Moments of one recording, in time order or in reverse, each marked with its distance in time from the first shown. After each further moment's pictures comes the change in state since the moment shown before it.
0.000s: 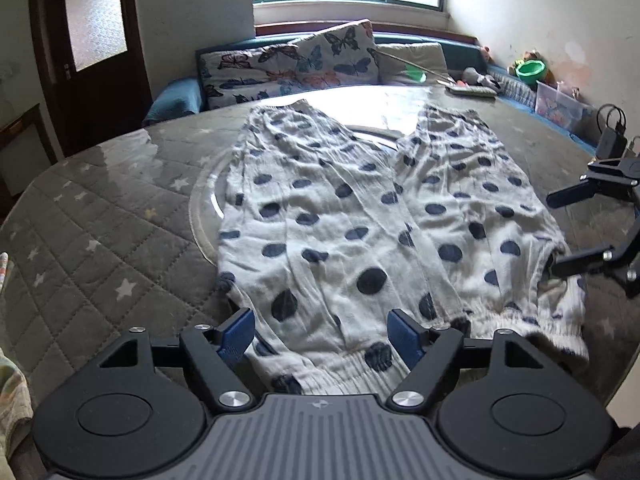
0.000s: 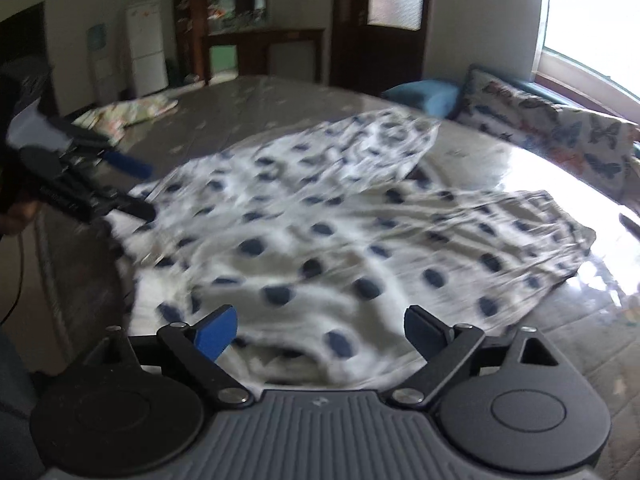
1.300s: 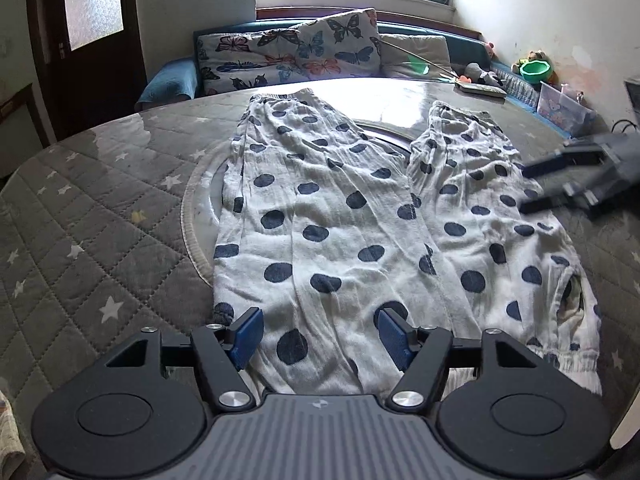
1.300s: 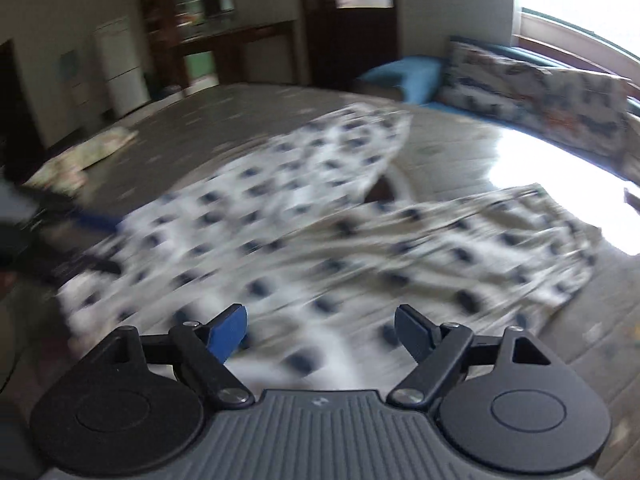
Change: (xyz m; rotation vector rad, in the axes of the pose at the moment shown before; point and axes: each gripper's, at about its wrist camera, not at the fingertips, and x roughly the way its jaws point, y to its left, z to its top) left arm 0.029 0.013 0.019 -0.022 0.059 -0.040; right arm 0.036 -0.032 0.034 0.097 0.065 0.078
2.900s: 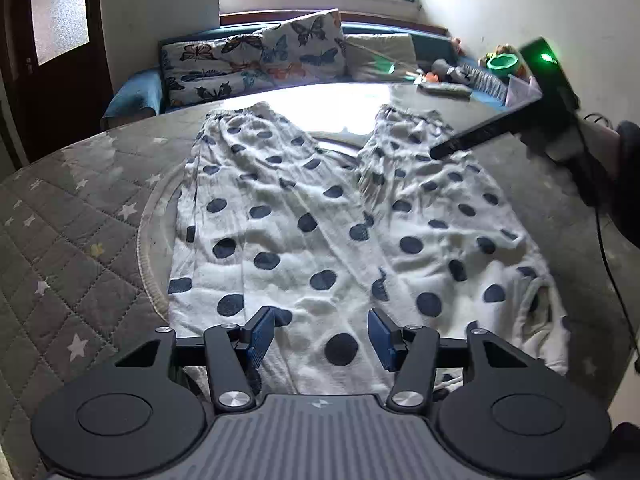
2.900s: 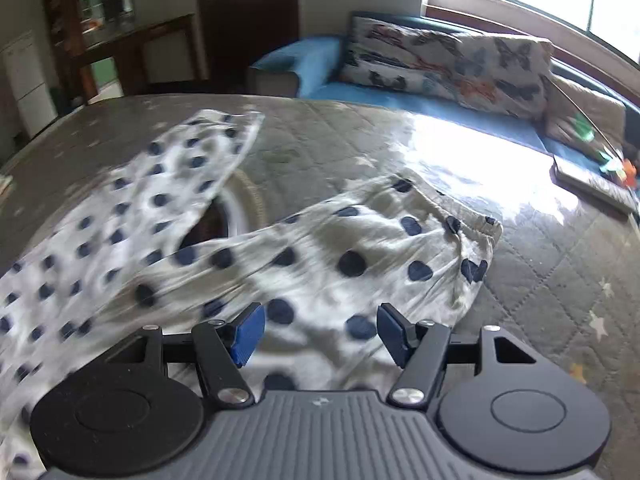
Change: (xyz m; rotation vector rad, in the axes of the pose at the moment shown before) left arm 0.004 -0.018 0.023 0.057 0.007 -0.069; right arm 0.038 -0.119 0.057 0.196 0.037 -0.285
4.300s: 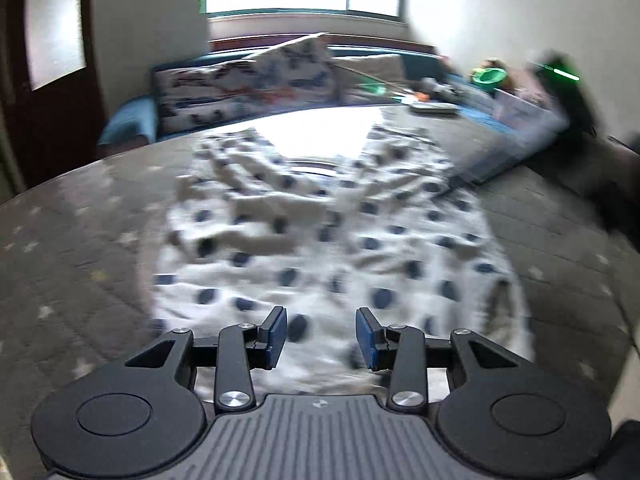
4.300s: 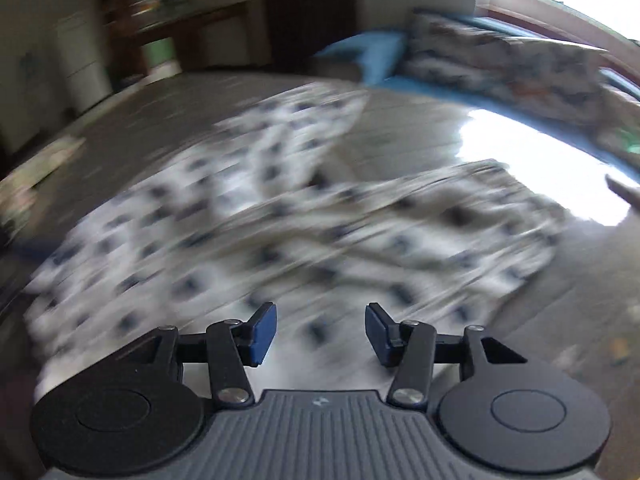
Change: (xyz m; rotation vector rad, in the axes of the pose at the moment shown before) left arm -0.007 0.002 0.000 0.009 -0.084 0.017; right arm -0.045 0.076 -0.062 -0.141 0.055 0.210
